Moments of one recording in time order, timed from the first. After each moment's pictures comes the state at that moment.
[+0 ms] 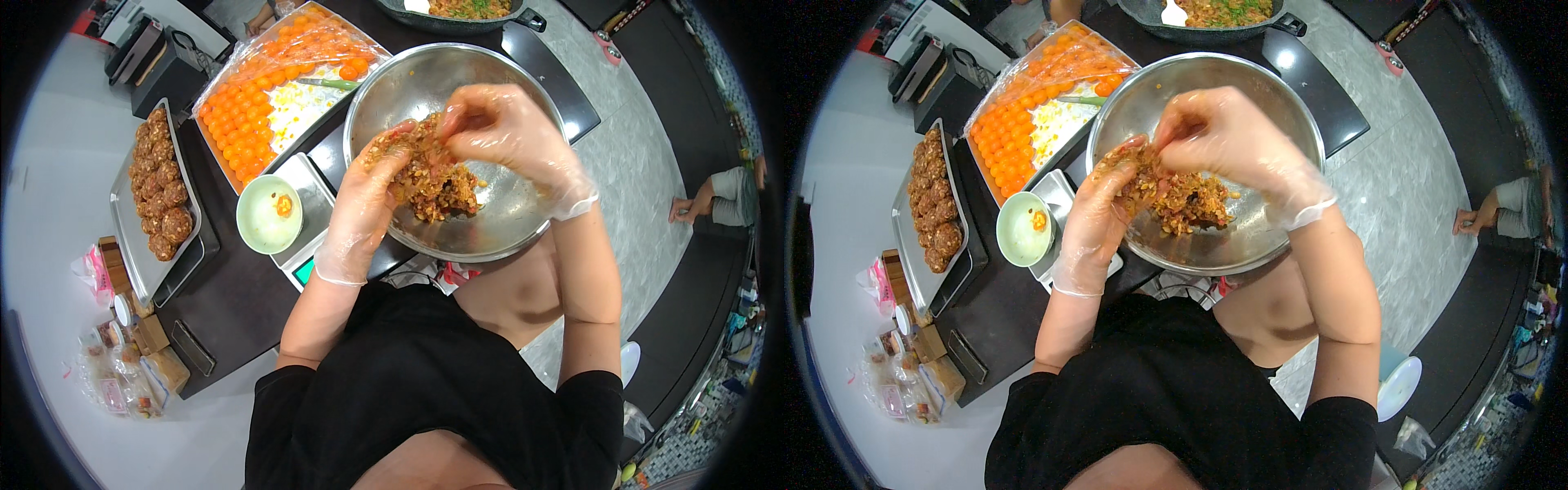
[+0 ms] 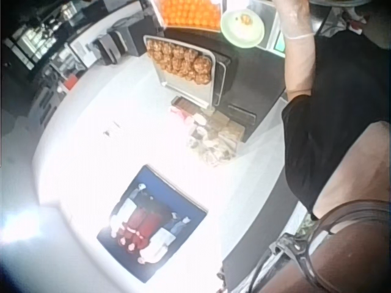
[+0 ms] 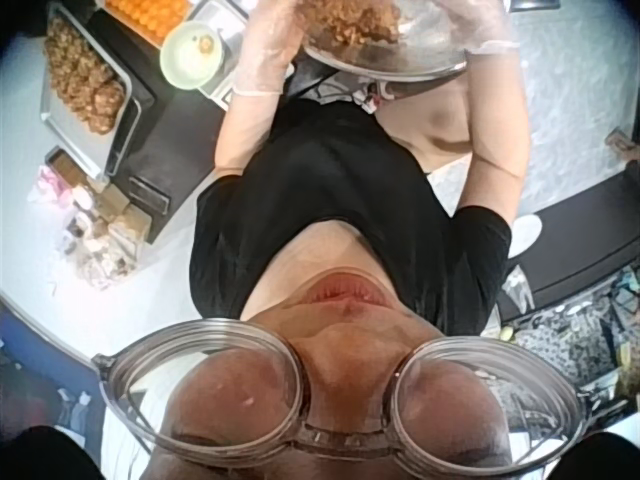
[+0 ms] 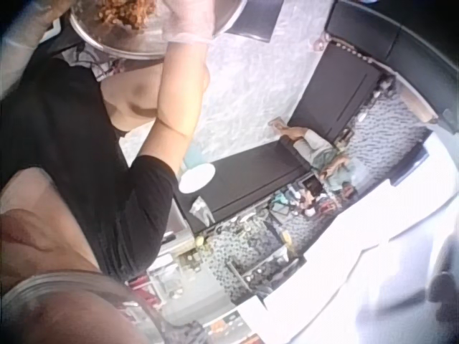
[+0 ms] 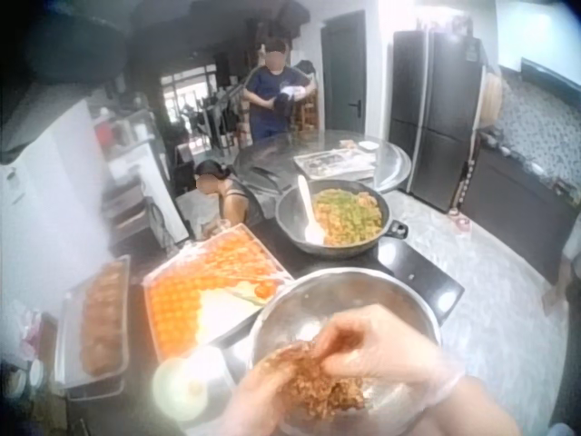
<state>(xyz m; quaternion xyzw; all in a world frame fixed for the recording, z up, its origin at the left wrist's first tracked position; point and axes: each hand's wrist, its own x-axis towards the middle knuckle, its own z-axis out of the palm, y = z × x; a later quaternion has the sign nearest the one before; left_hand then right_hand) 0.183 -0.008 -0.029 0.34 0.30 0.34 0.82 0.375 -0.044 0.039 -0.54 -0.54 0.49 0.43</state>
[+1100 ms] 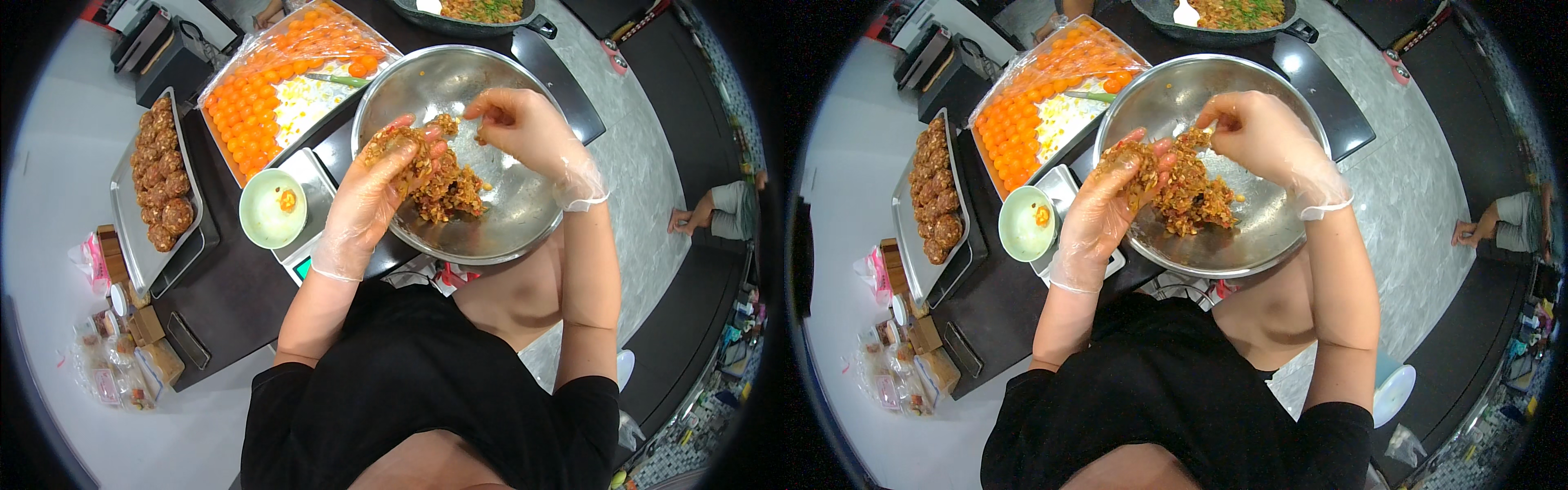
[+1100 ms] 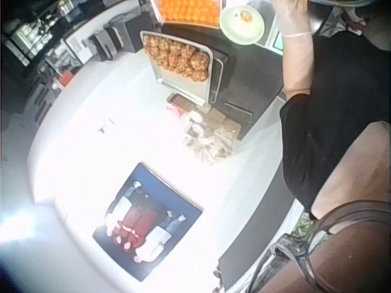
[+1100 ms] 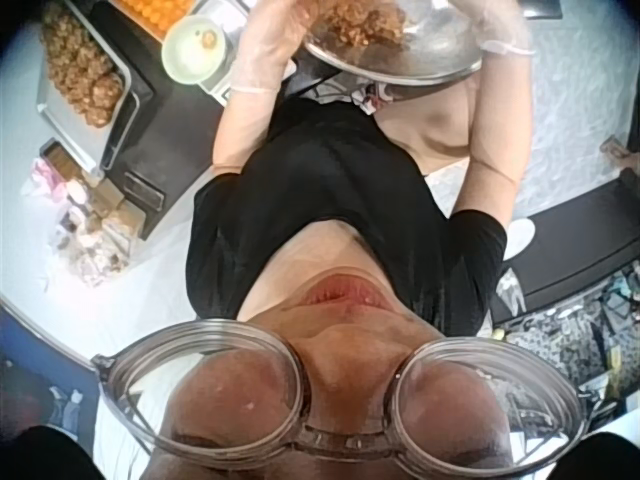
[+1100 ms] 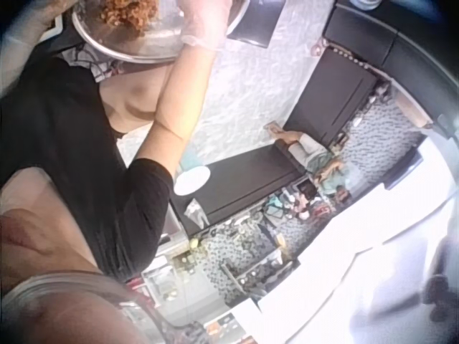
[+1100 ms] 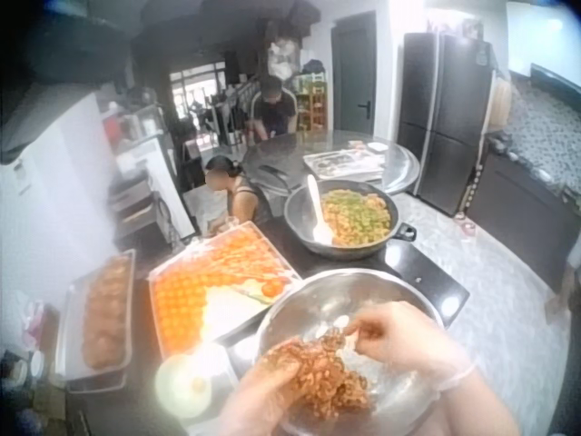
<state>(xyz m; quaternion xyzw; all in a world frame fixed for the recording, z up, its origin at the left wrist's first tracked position) 0.178 -0.001 -0.023 0.24 0.24 0.33 0.88 0.400 -0.038 0.028 -0.69 -0.60 0.32 0.26</state>
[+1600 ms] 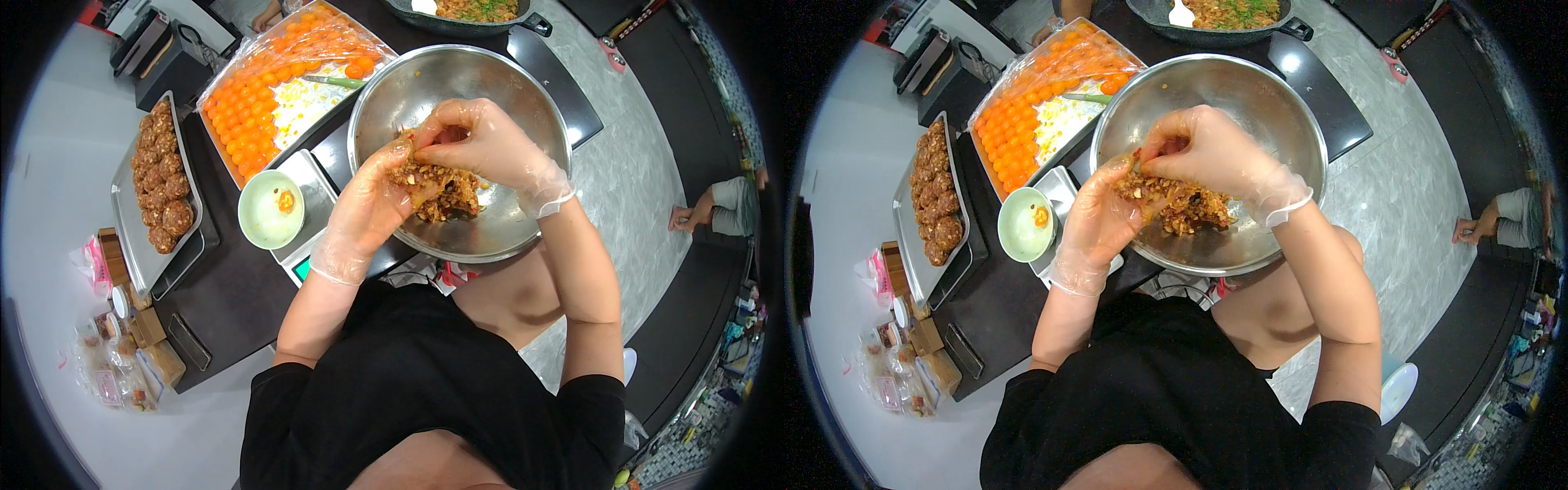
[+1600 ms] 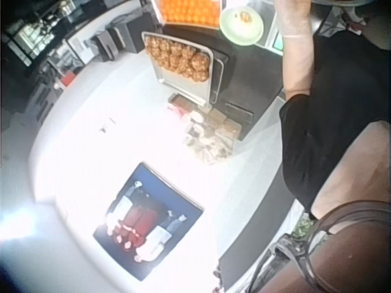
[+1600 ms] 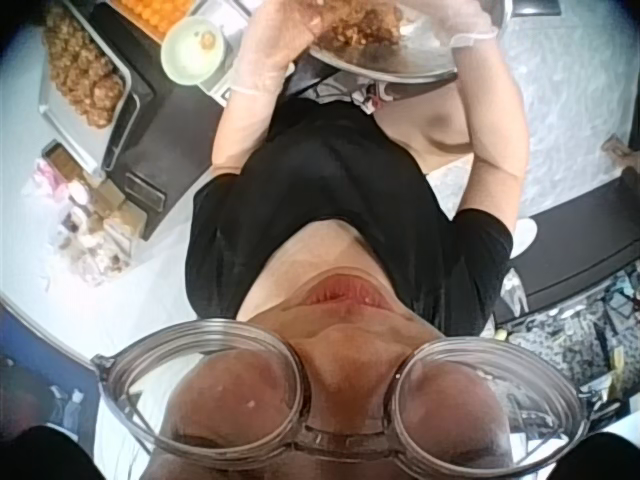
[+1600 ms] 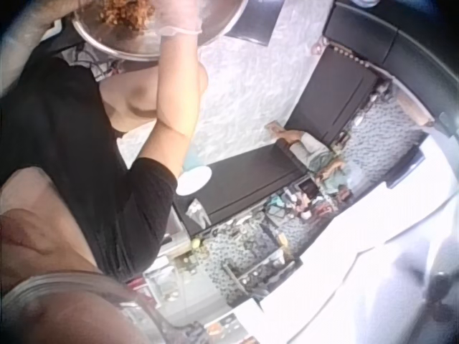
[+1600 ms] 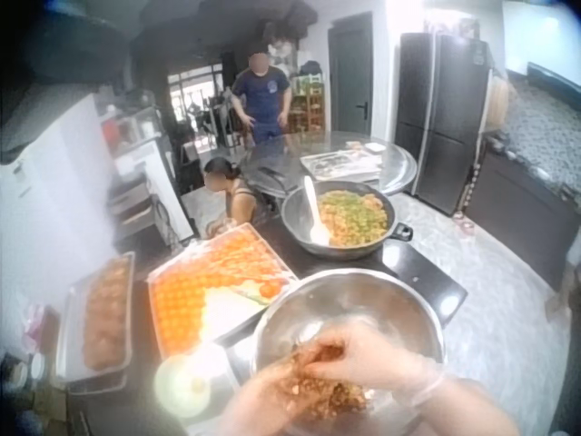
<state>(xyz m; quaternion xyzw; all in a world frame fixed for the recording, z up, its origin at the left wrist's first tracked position) 0.172 -0.004 -0.030 0.15 0.15 0.26 0.94 0.364 -0.032 0.010 -0.53 -0.59 0.47 0.39</state>
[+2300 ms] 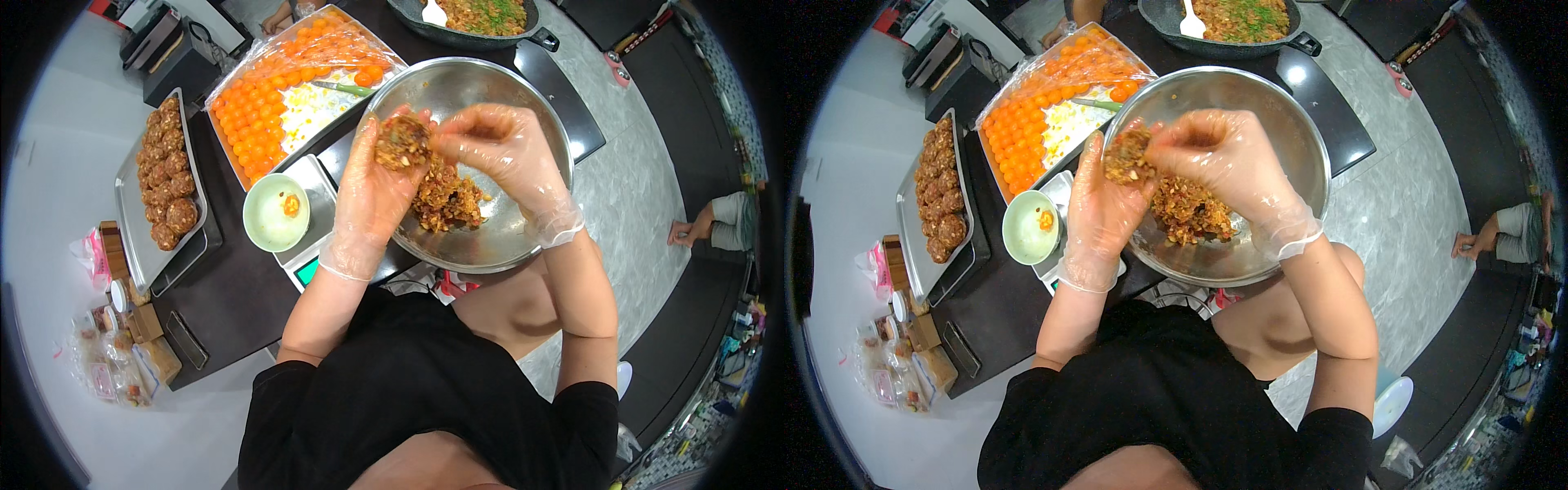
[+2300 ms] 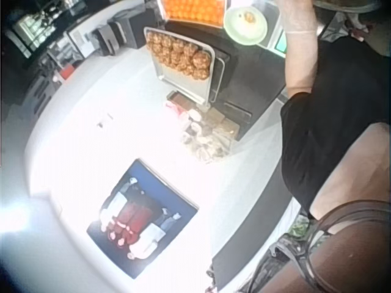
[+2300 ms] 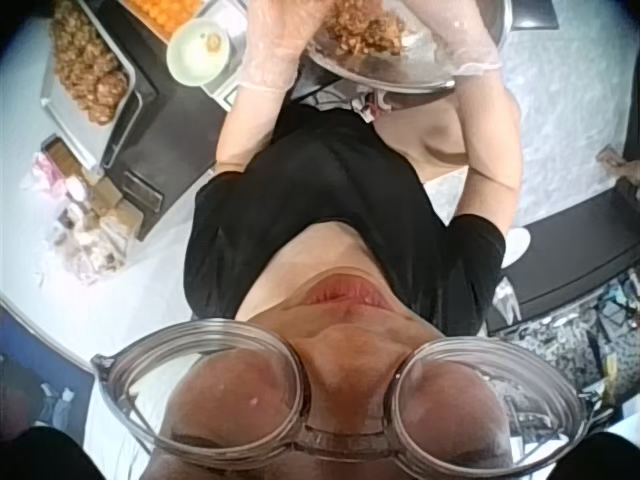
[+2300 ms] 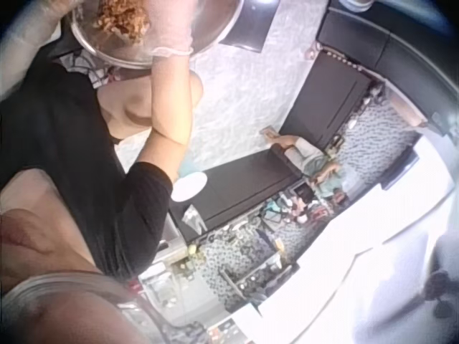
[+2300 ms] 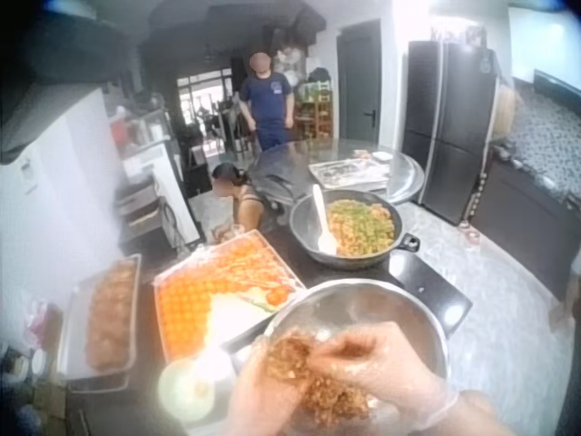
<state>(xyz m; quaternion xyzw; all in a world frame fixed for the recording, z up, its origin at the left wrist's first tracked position) 0.192 0.005 -0.023 0.11 0.14 0.41 0.89 0.352 -0.046 0.035 -0.56 -0.45 0.47 0.51</state>
